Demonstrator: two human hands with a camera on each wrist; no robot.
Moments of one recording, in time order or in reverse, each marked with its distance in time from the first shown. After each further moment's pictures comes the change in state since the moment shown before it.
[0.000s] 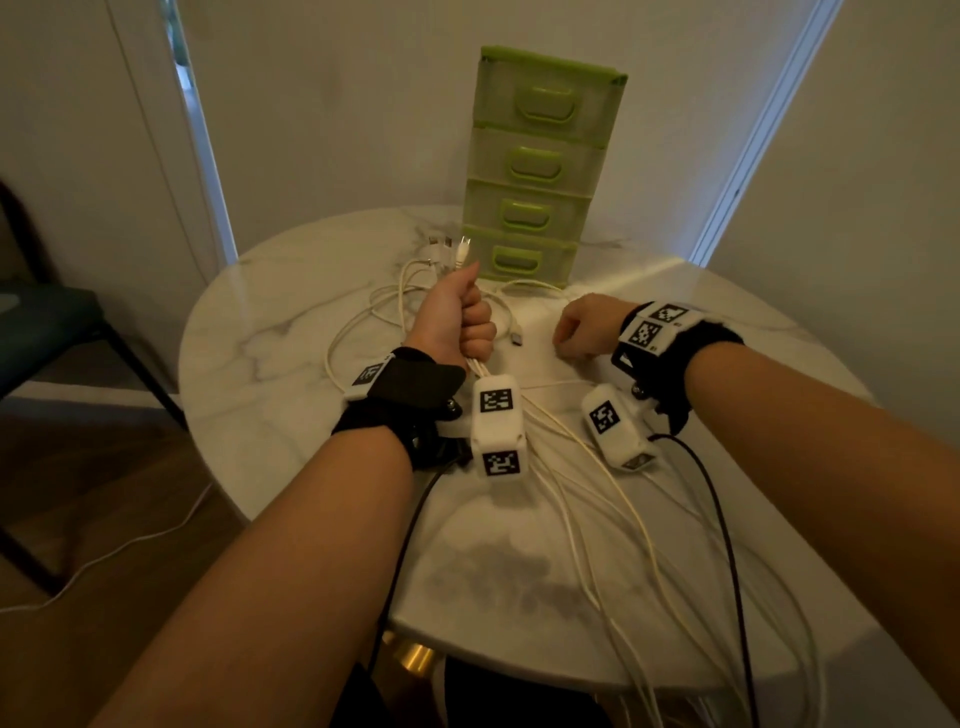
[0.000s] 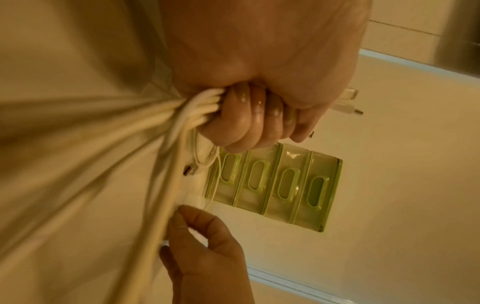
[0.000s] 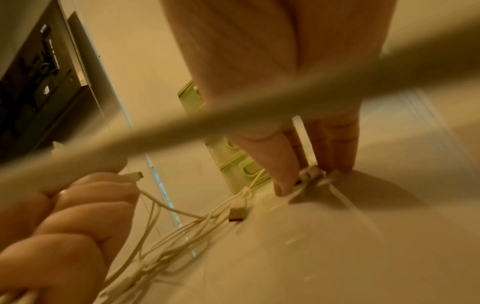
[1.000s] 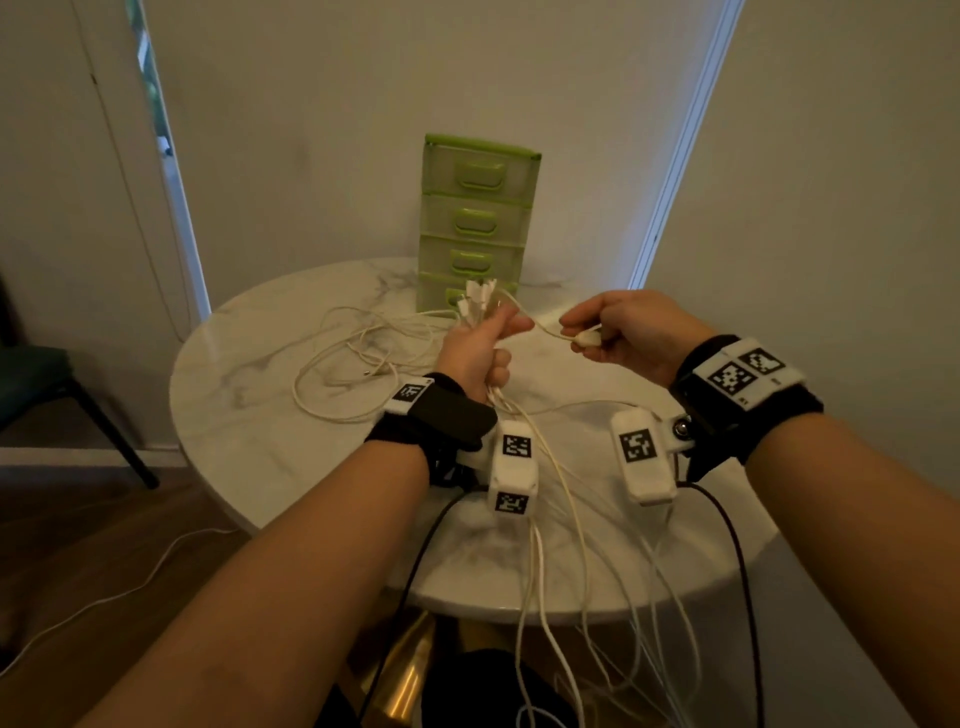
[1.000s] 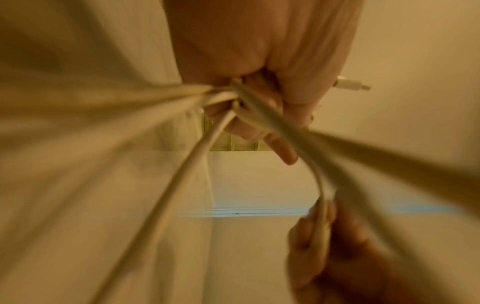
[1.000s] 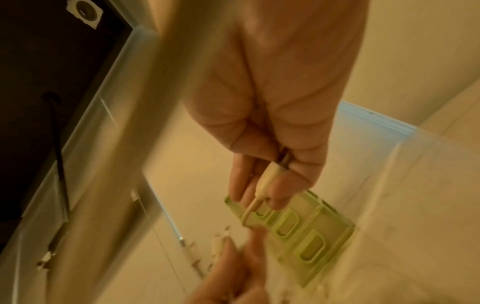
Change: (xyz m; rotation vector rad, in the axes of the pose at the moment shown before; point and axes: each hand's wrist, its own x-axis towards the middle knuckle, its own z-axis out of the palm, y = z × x) left_hand -0.034 -0.034 0.064 0.195 -0.053 0.142; right_hand -0.135 0.024 -0.041 1.174 0.250 -0.032
